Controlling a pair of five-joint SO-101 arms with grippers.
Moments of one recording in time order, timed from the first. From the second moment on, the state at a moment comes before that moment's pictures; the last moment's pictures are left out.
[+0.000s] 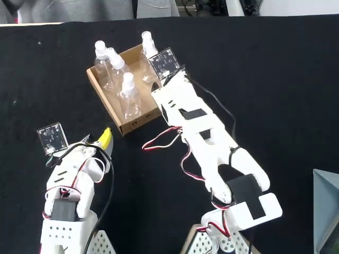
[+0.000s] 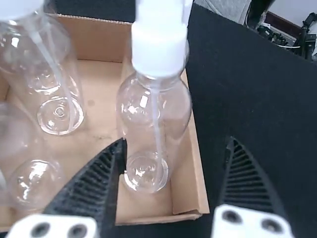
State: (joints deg) left arm -1.0 -103.9 96.0 44.3 22.3; right arm -18.9 0.7 38.5 3.6 15.3
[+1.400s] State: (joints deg) left arm -2.0 -103.9 96.0 44.3 22.3; right arm -18.9 1.2 36.9 3.6 15.3
